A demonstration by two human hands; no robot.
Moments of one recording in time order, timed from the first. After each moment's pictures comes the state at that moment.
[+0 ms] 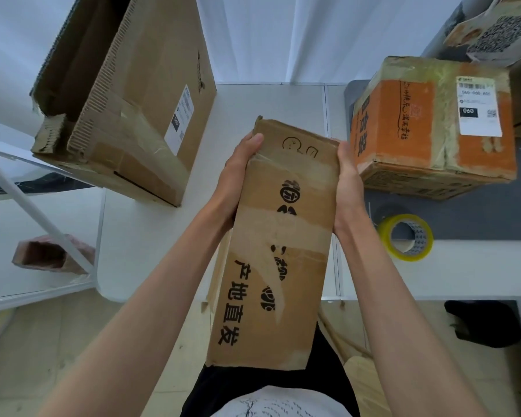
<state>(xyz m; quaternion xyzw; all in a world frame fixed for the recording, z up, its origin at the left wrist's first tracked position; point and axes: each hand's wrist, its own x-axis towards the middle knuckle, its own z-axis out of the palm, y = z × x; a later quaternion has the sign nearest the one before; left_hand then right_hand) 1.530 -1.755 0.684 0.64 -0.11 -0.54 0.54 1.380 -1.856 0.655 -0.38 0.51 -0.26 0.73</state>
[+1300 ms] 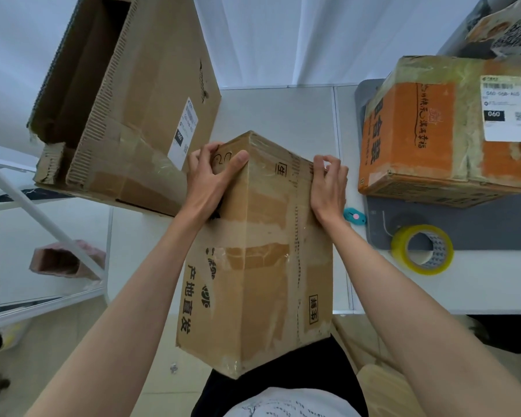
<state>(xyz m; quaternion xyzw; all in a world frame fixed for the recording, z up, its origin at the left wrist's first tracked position) 1.598 -1.753 0.641 0.82 -0.23 -0.36 0.38 1.420 -1.889 0.544 -0.66 0.61 -0.14 0.43</state>
